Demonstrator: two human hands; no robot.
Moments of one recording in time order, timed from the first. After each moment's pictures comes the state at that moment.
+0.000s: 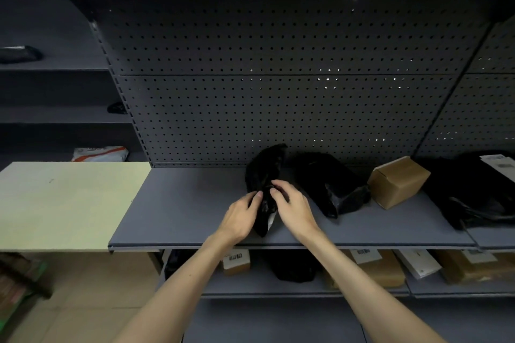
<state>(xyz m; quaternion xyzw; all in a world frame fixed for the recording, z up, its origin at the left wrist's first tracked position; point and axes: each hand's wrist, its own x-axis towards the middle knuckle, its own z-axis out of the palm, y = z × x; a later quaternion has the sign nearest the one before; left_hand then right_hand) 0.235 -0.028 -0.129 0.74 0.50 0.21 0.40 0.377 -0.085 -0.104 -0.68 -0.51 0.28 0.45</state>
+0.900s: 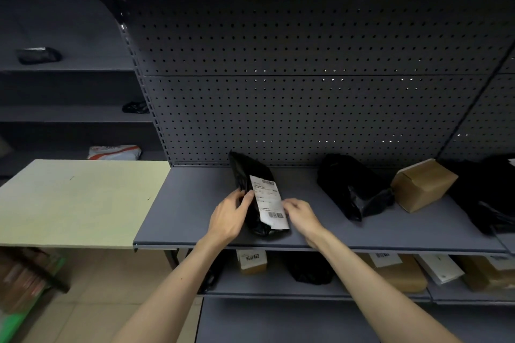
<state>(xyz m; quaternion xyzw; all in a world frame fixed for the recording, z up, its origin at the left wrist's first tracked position) 0.168 -0.007 -0.129 0.71 0.57 0.24 0.34 0.356 -0.052 -0.146 -0.71 -0.40 0.43 0.39</state>
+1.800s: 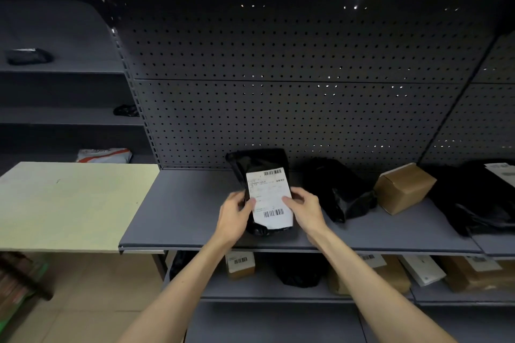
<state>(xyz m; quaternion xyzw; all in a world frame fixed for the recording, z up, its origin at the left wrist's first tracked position) 0.205 -0.021 -0.131 0.68 0.49 0.35 0.41 0.386 -0.072 -0.121 -0.67 -0.38 0.37 0.52</state>
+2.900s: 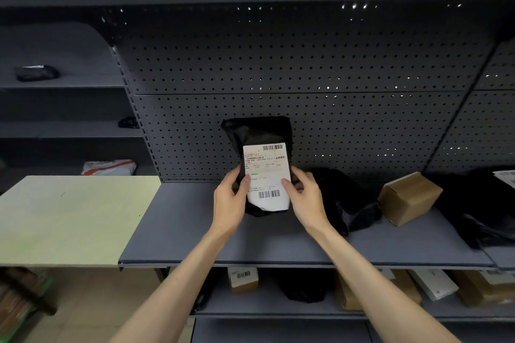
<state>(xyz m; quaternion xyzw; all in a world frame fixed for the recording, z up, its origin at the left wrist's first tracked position) 0.217 0.000 -0.077 0.63 0.41 0.51 0.41 0.385 -0.046 -0.076 -0.63 -0.48 0.21 0.57</state>
